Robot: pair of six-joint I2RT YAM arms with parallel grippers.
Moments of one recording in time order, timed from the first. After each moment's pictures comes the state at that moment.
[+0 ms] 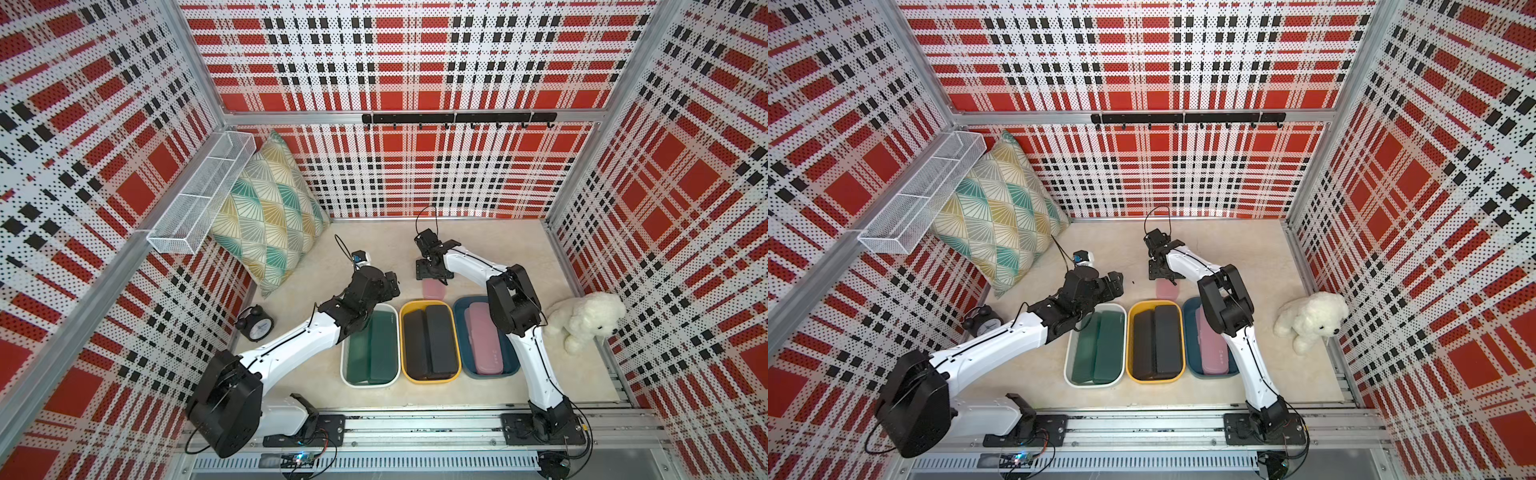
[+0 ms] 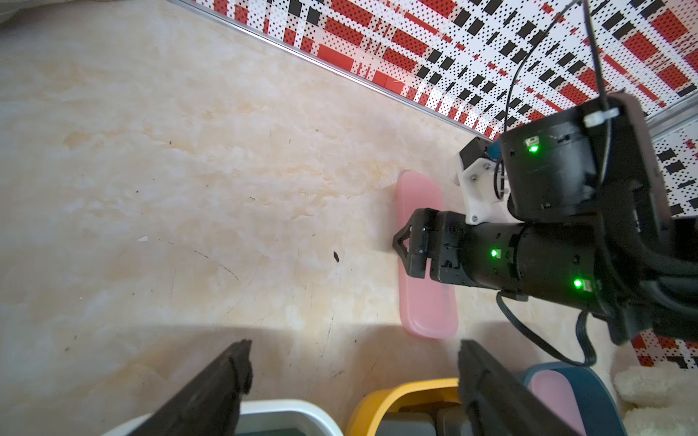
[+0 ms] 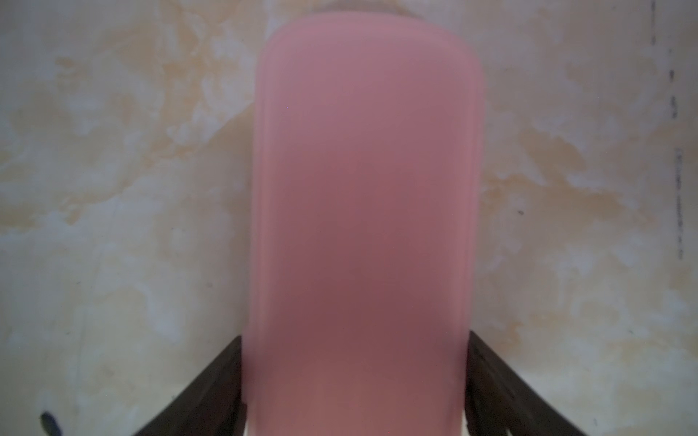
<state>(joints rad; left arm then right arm) -0.62 1.32 0.83 -0.08 -0.30 -0.70 0.54 2.36 1.92 -0.74 0.23 0.48</state>
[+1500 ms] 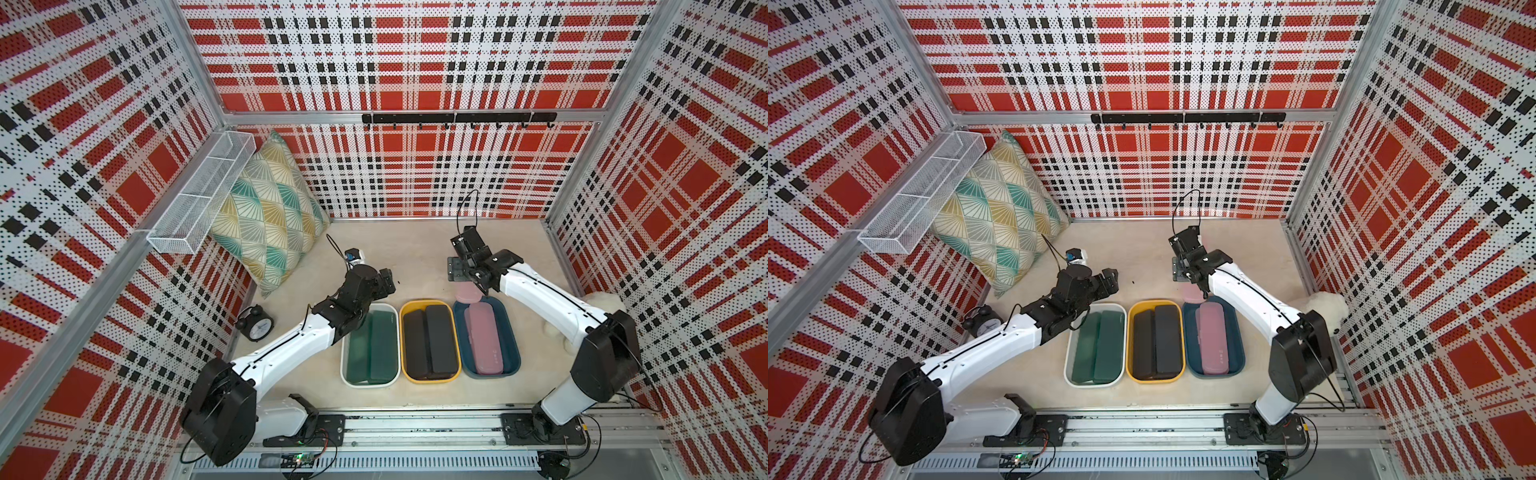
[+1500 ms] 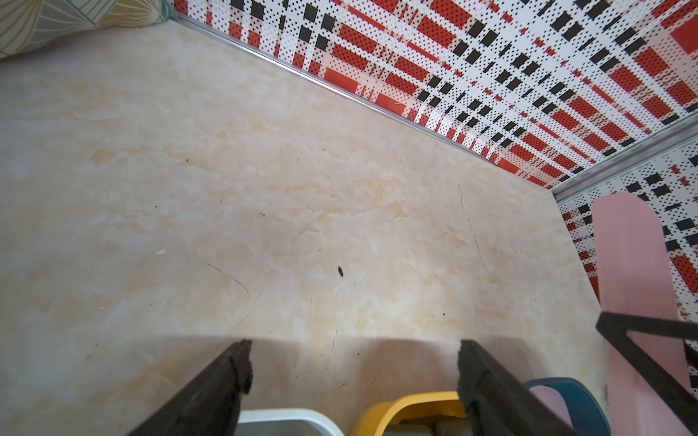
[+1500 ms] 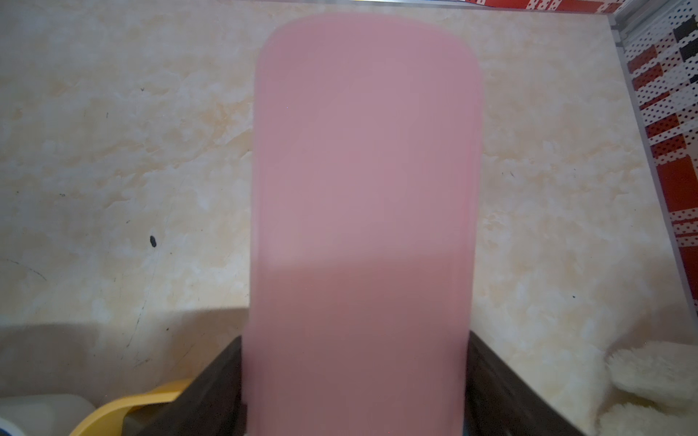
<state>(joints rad) -0.59 1.28 0.82 -0.07 -0.30 -0.70 0.57 1.58 1.35 -0.71 0.40 0.42</state>
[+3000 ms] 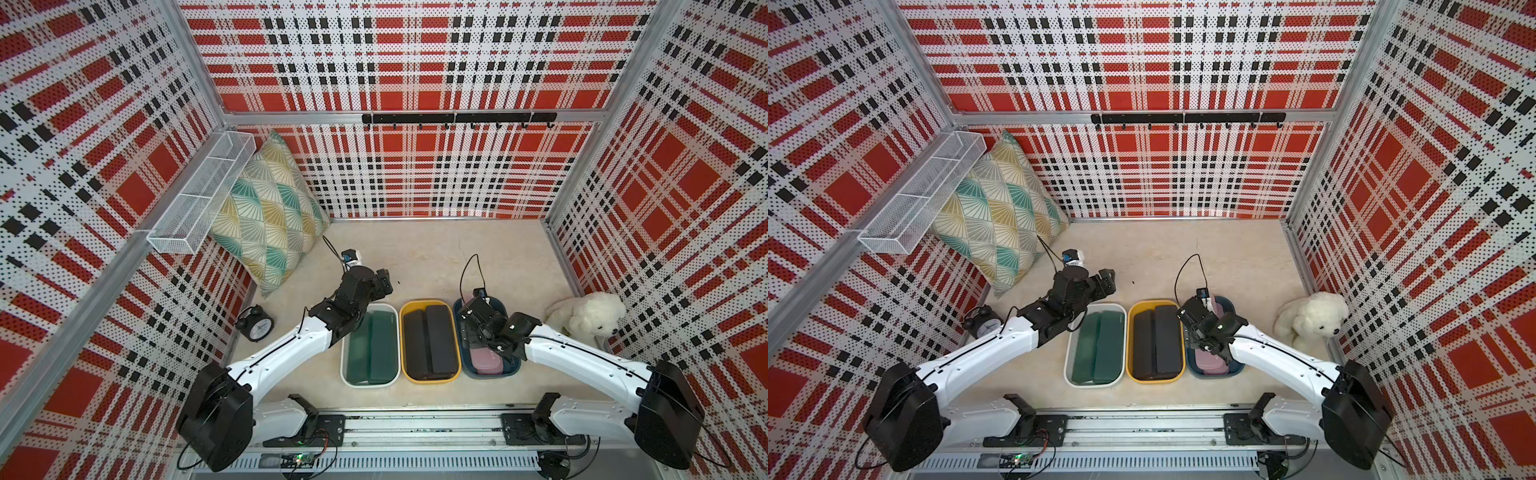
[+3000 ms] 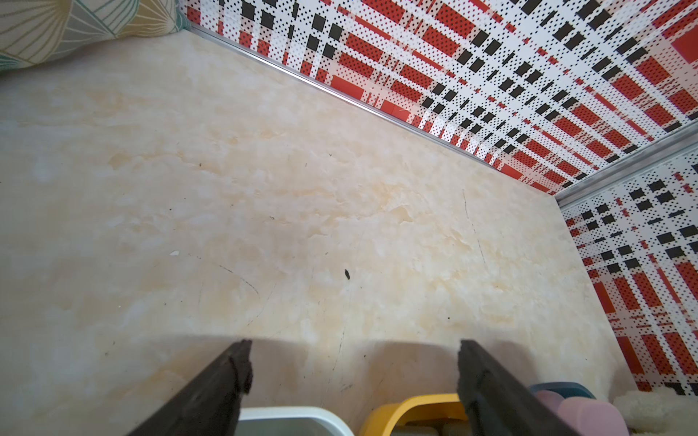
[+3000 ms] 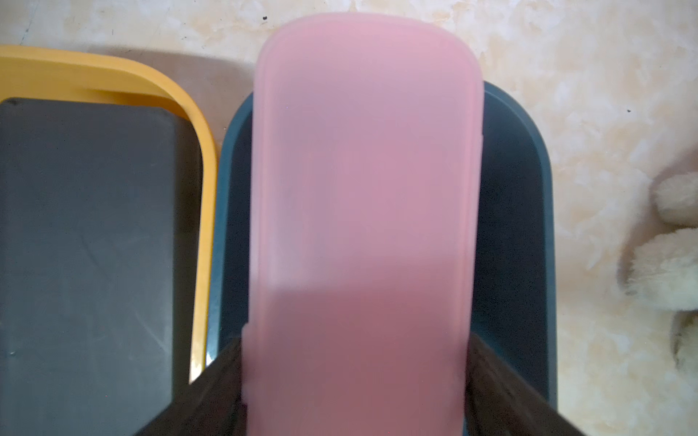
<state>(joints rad) -0.58 1.25 0.80 -0.07 -0.31 -0.69 0.79 1.21 0.77 -0.72 0.41 0.60</state>
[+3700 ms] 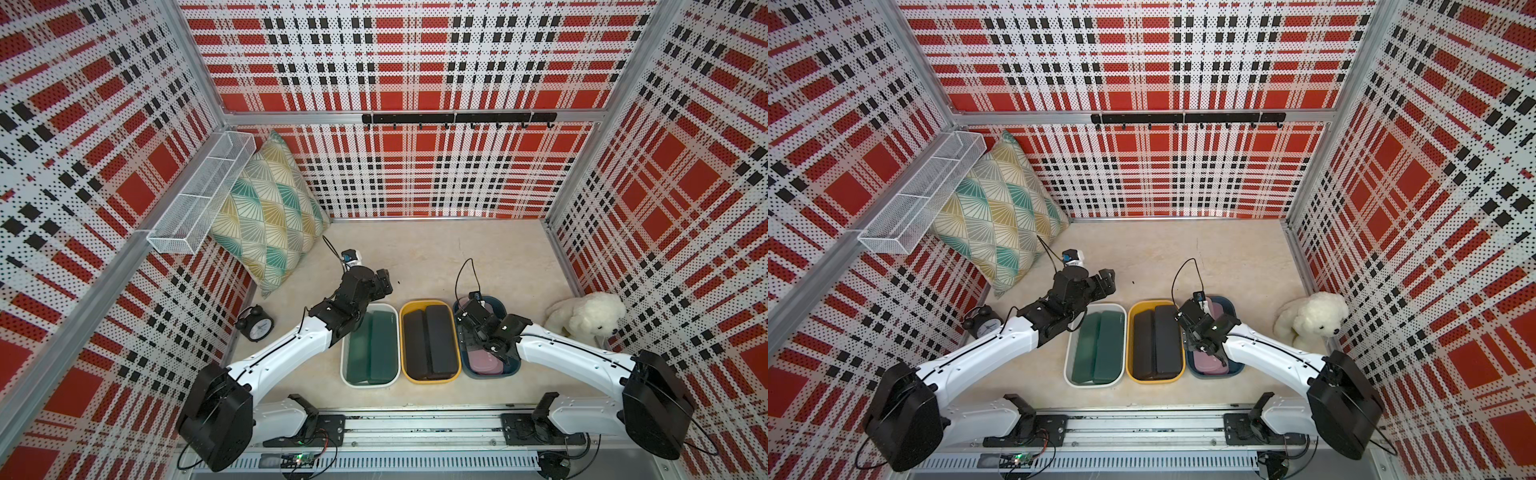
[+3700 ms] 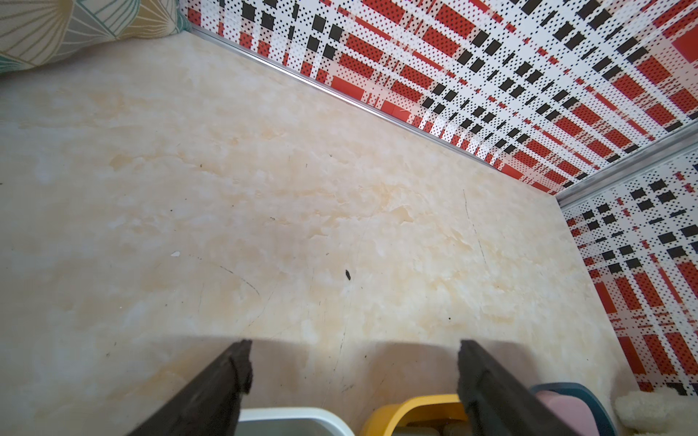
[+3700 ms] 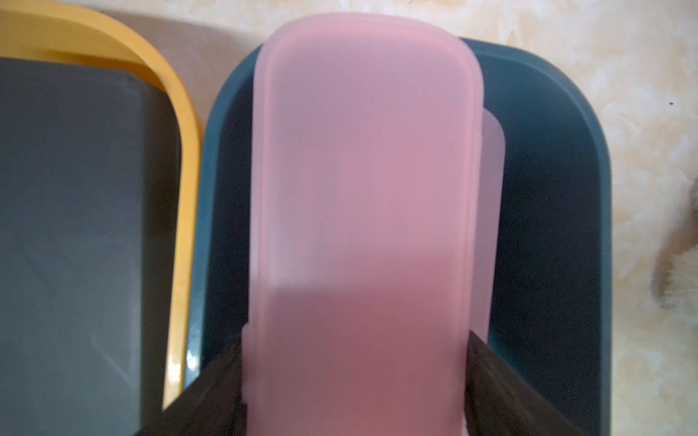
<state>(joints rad) -0.58 1.25 0.80 -0.07 -0.31 -0.69 0.79 1.28 0.74 -0.64 0.39 0.59</state>
